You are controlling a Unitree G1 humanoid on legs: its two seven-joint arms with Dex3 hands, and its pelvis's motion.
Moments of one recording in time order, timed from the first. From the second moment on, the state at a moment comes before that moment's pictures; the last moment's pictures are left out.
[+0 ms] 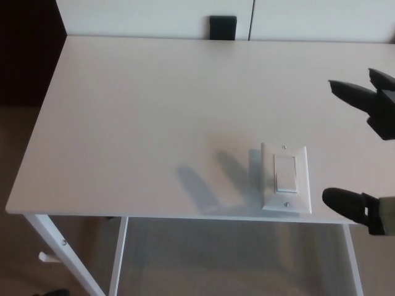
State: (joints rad) left_arm 0.36 0.34 0.13 0.45 -0.10 -0.16 -0.31; right_arm 0.13 -0.41 -0.06 -0.57 -0.53 -0.16 0.13
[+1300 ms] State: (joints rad) left_arm 0.38 0.44 0.06 0.41 -0.06 -0.11 -0.34; right_arm 0.08 -0.52 0.32 -0.32 -1.17 0.14 0.22
